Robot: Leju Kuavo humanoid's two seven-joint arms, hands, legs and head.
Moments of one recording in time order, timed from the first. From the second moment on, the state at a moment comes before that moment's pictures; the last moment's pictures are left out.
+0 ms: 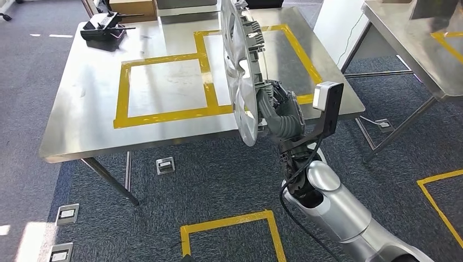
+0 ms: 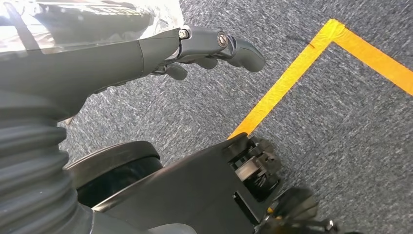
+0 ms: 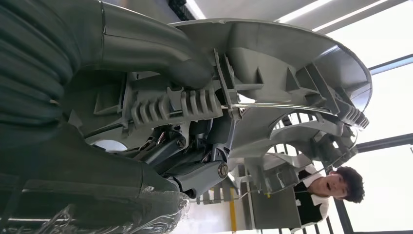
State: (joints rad) left arm -0.15 -0.07 -1.28 -0.30 0.57 0.42 0.04; right arm -0.56 -0.23 0.74 -1.64 -0.68 -0.48 -0.14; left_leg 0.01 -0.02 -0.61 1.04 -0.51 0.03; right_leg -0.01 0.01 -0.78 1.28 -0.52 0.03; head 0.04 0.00
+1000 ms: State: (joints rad) left arm -0.15 -0.07 -1.28 -0.30 0.56 0.41 0.04; right arm -0.56 -0.23 0.72 -1.63 -0.67 -0.52 -0.16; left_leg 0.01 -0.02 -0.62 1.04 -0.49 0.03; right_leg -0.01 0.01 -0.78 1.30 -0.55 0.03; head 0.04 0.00
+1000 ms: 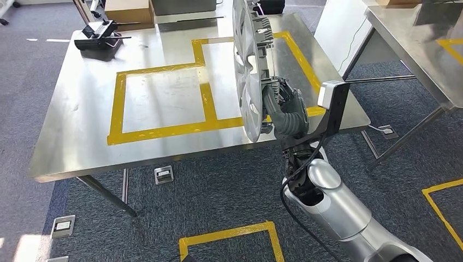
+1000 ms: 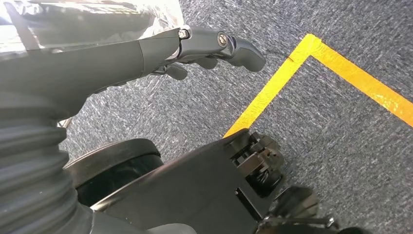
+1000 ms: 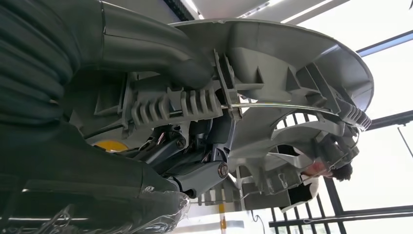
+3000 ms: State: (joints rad) left arm -0.14 -0.08 -1.28 -0.30 0.49 0.40 0.01; right arm -0.61 -0.25 0.78 -1.59 0.46 -0.53 0.35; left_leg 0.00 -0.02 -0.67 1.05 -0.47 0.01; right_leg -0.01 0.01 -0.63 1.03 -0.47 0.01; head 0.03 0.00
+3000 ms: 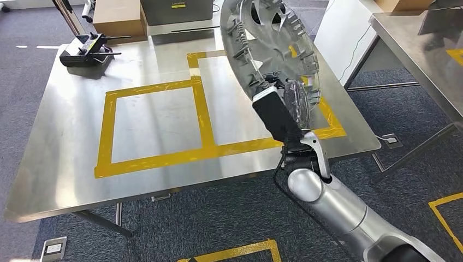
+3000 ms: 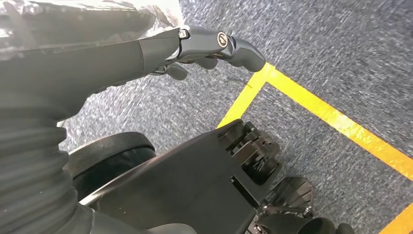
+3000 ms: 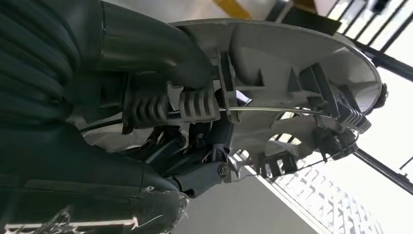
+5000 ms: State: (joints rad) left arm -0.14 -0.09 -1.29 -0.30 0.40 0.41 -0.01; right arm -0.66 -0.21 1.03 -1.19 0.82 0.04 0.63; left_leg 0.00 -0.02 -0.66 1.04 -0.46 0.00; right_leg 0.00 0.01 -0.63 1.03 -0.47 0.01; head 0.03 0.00
